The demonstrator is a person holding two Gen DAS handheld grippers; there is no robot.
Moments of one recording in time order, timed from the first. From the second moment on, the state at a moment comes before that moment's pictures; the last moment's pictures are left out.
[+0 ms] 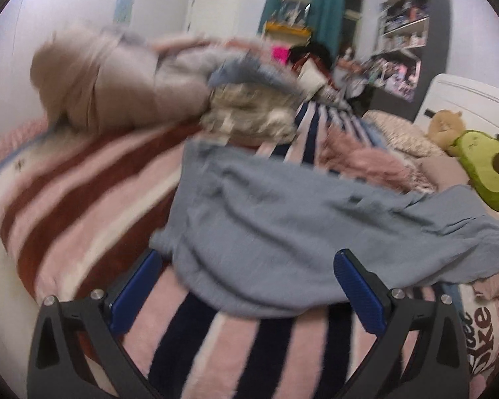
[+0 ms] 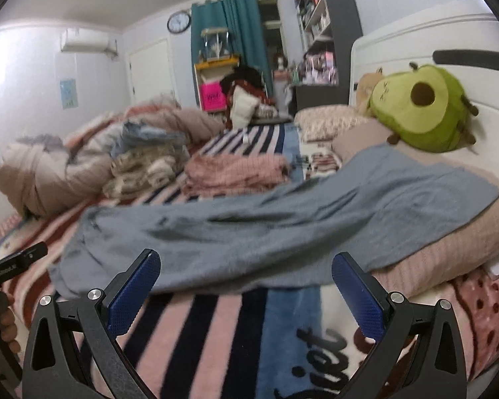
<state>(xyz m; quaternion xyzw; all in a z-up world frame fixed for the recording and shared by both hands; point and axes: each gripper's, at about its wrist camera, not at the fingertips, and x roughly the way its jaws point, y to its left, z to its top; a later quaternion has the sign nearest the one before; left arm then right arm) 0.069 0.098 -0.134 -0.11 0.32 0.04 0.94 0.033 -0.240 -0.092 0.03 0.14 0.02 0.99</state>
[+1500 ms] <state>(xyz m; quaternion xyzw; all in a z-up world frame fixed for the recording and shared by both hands) 0.139 0.161 -0.151 -0.18 0.36 0.06 0.91 0.100 -0.355 -0.167 0.18 0.29 -0.10 0.93</state>
